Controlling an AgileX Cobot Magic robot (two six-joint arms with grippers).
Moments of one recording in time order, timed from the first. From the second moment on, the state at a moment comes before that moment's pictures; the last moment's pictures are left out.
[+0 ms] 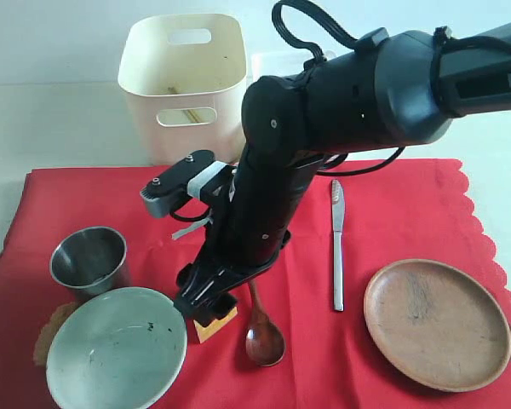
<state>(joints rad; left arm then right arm) 0.08 0.01 0.00 0.10 0.37 -0.15 0.82 1.92 -1.20 0.31 0.77 -0.33</state>
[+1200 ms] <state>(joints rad) 0.08 0.01 0.00 0.10 0.37 -0.15 0.91 2.04 -1.20 0.13 0.68 -0.09</state>
